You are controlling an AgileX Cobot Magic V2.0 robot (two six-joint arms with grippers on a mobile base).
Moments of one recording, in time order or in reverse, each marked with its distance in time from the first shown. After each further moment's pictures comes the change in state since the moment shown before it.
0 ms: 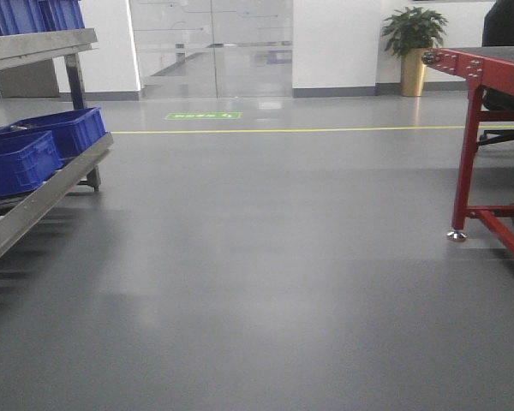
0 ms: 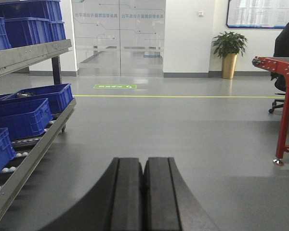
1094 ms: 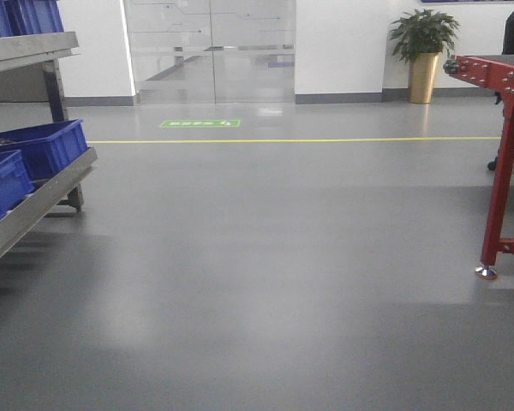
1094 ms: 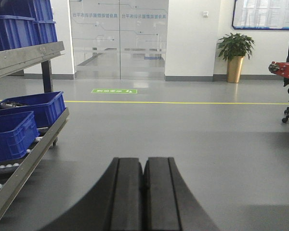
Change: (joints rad) left arm 0.000 0.000 0.000 0.000 0.000 0.000; right arm 0.000 0.000 0.000 0.000 0.000 0.000
